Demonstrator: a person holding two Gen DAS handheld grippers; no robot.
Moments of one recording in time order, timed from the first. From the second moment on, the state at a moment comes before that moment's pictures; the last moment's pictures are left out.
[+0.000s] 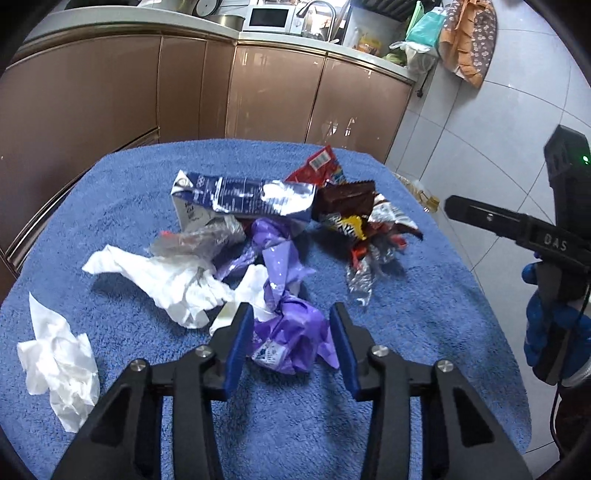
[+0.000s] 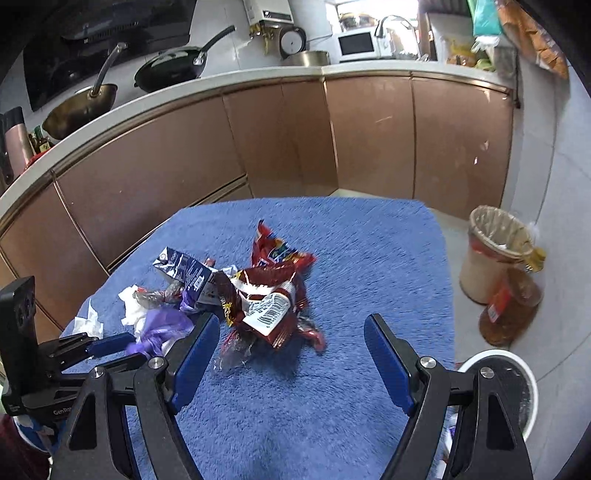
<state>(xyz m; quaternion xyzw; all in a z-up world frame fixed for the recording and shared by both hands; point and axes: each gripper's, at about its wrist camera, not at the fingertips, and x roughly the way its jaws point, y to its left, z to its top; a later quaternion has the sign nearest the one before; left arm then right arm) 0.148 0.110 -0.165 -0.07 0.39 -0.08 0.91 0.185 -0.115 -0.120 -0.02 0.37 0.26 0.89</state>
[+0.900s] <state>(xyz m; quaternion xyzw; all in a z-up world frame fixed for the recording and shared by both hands) 0.143 0.129 -0.179 -0.11 0.38 -0.11 0.91 0.217 -0.093 -0.162 0.05 0.43 0.32 0.84</state>
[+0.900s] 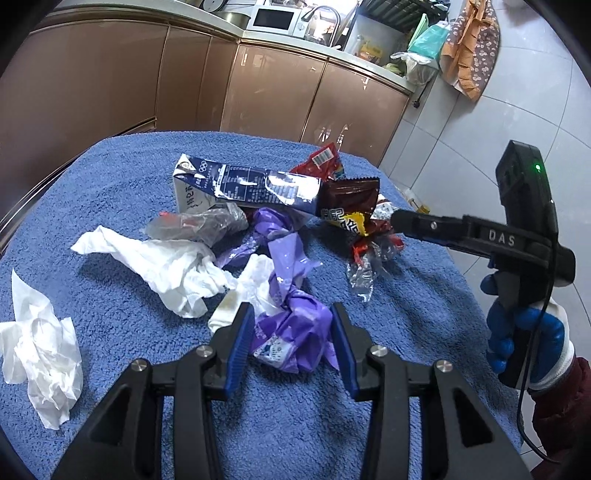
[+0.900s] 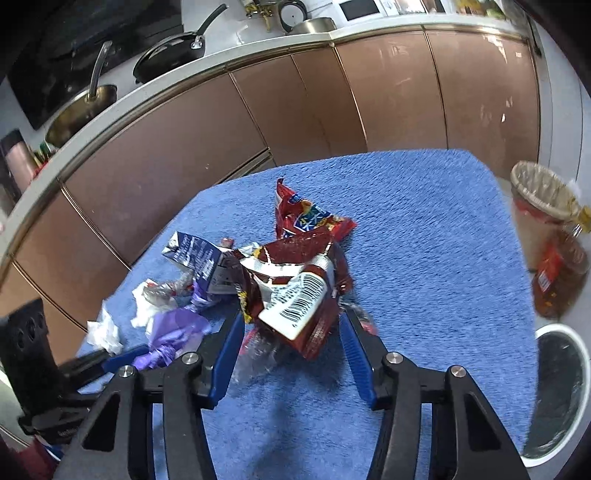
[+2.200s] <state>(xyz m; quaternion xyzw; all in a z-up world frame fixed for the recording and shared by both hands) 0.057 0.147 -0.104 -0.14 0.30 -0.09 0.94 0.159 -0.095 -0.063 0.02 0.34 0.32 0.89</state>
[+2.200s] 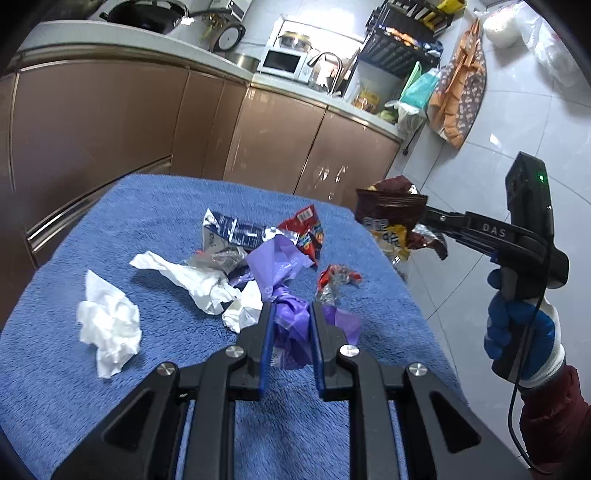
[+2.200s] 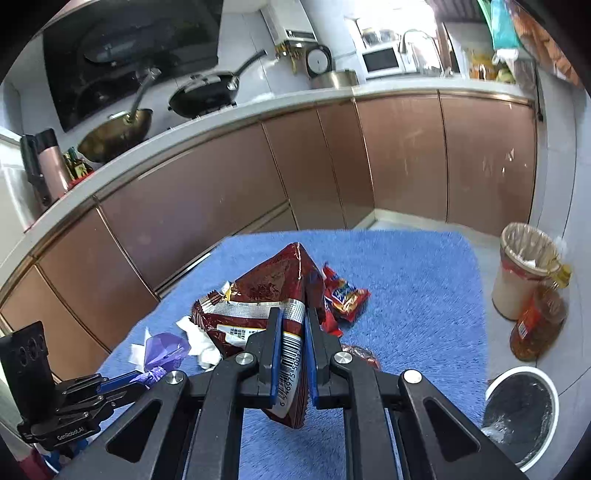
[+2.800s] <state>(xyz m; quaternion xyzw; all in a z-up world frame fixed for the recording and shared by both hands) -0.019 0.143 -0.020 -0.12 0.22 -0.08 0.97 0.063 -0.146 0.018 0.03 0.24 0.31 0.92</state>
